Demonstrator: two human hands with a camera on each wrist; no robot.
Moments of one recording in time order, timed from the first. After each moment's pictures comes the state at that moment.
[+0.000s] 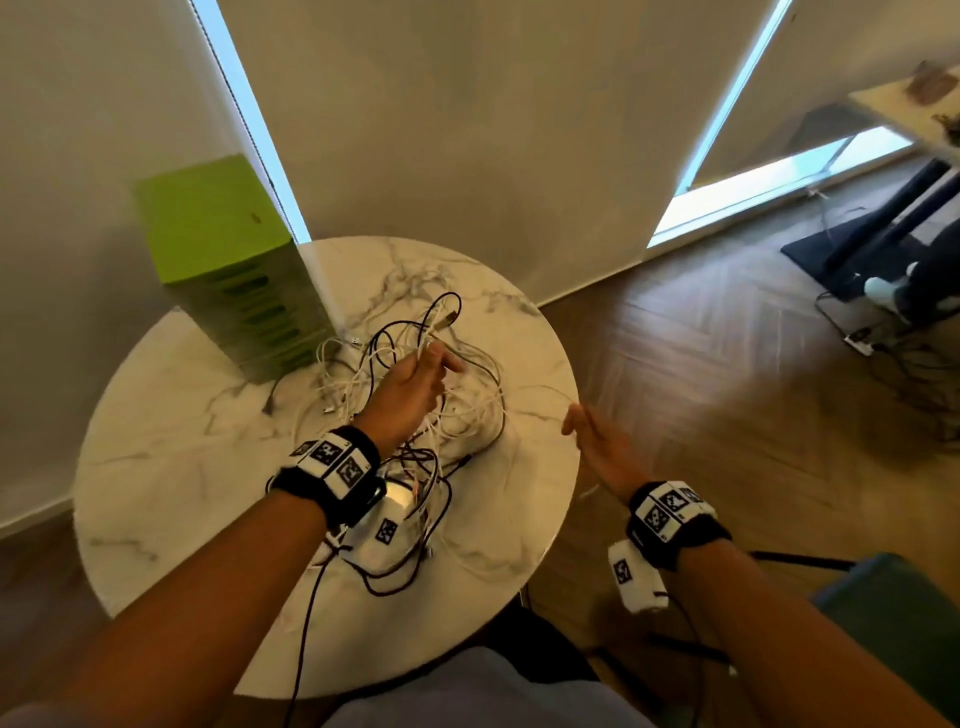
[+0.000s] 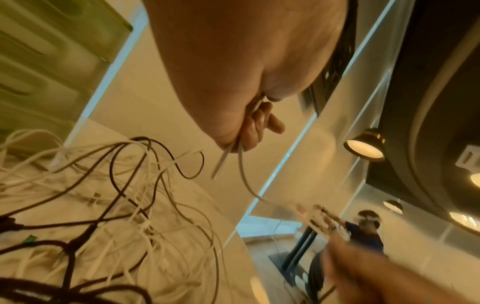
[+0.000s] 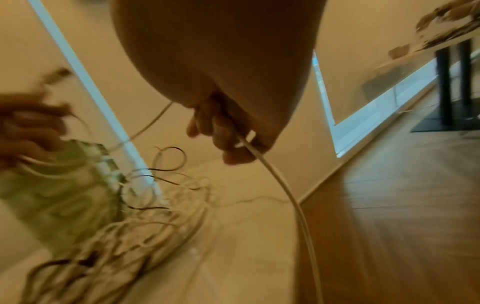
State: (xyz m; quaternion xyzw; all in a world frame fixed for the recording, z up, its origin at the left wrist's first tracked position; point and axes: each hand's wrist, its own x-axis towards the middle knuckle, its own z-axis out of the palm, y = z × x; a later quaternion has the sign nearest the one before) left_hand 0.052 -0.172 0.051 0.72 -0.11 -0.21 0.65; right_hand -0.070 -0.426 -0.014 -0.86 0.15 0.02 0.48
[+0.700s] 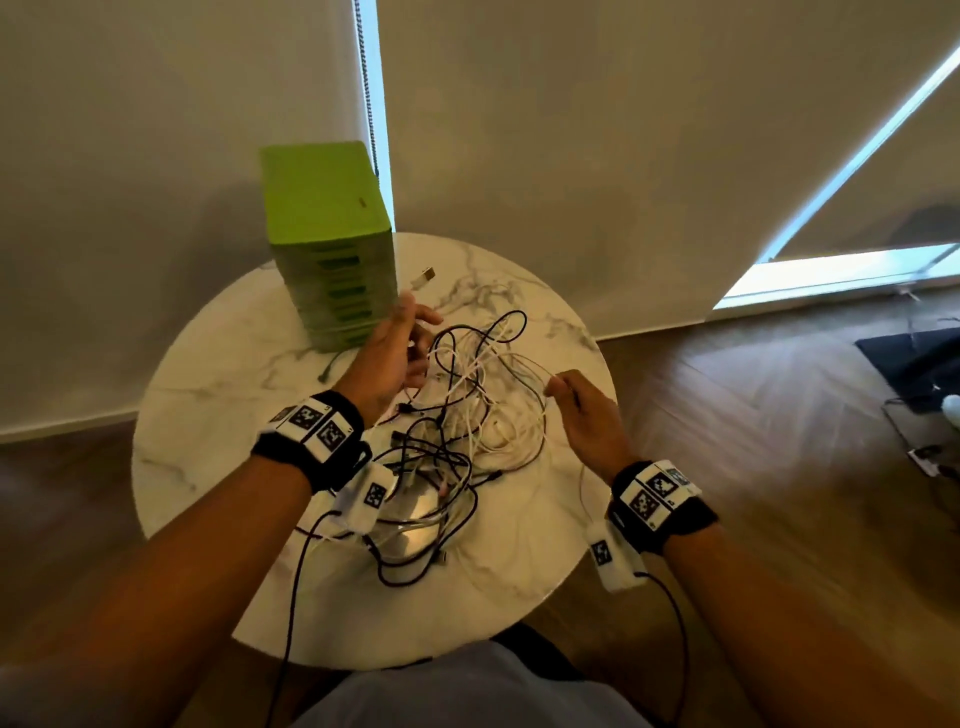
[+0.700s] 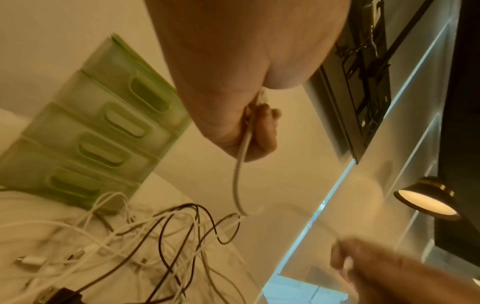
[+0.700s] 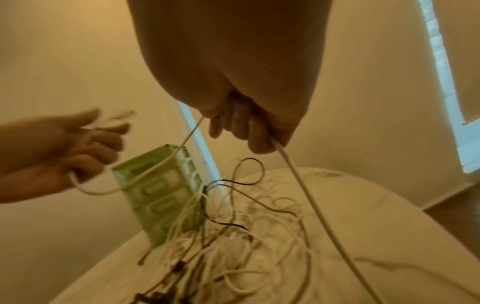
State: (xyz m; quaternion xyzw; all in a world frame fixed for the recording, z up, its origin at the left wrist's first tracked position) left_hand 0.074 -0.108 0.086 0.63 0.01 -0.13 0.76; right_hand 0.011 -0.365 0.042 -0.90 0.02 -0.03 0.44
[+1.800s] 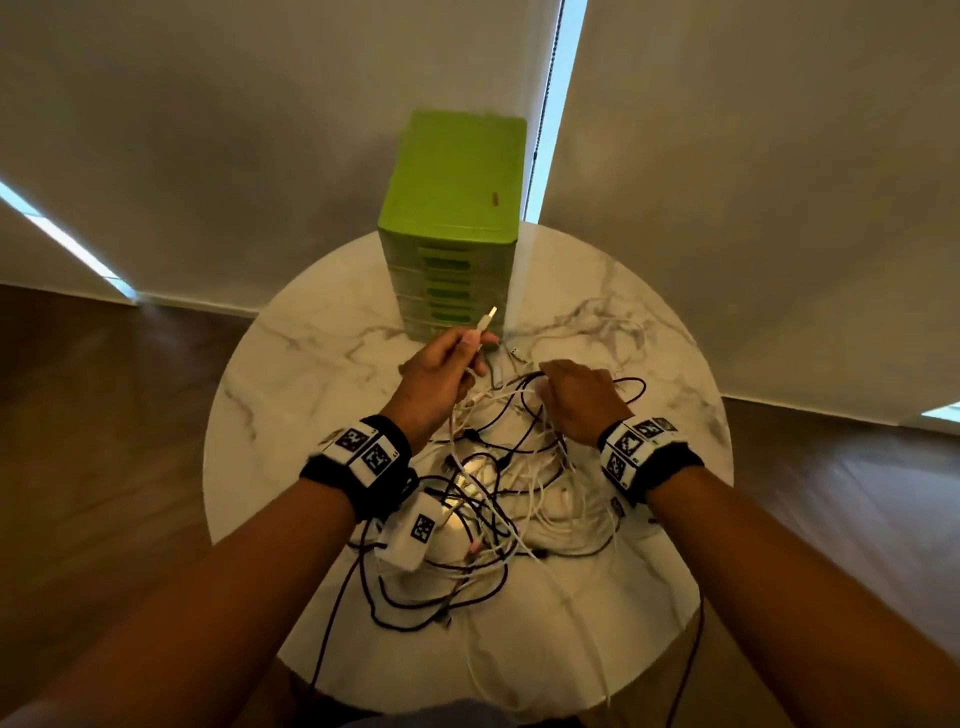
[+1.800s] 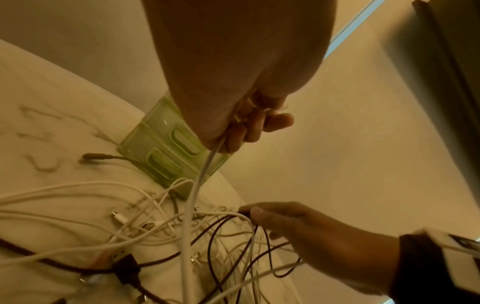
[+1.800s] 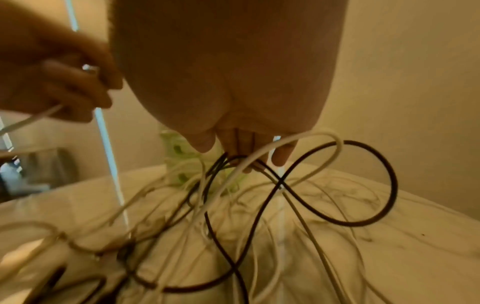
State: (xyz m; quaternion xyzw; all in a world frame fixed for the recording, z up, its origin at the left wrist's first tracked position) left_hand 0.120 -0.095 0.033 0.68 0.15 0.01 0.72; right_hand 0.207 -0.288 -0.010 -0.94 -0.27 0.18 0.08
